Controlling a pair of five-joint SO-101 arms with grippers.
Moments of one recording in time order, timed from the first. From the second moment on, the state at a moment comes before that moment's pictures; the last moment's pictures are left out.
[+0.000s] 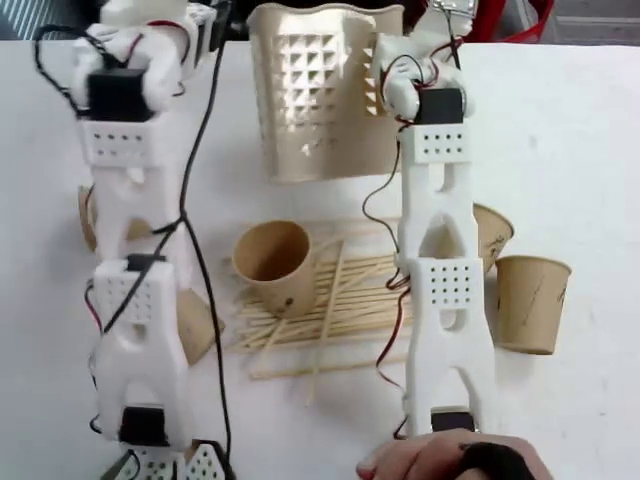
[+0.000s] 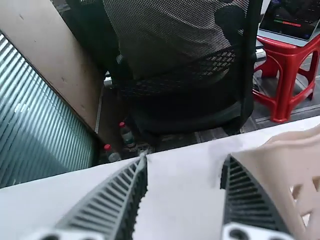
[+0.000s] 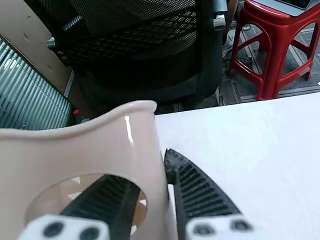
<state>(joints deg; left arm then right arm) -4.2 47.9 -91.6 76.4 -9.3 -7.5 61.8 -92.6 65.7 -11.0</state>
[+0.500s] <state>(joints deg) -1.4 49.8 -79.9 66.8 12.9 -8.5 61.8 -92.6 63.1 -9.5</state>
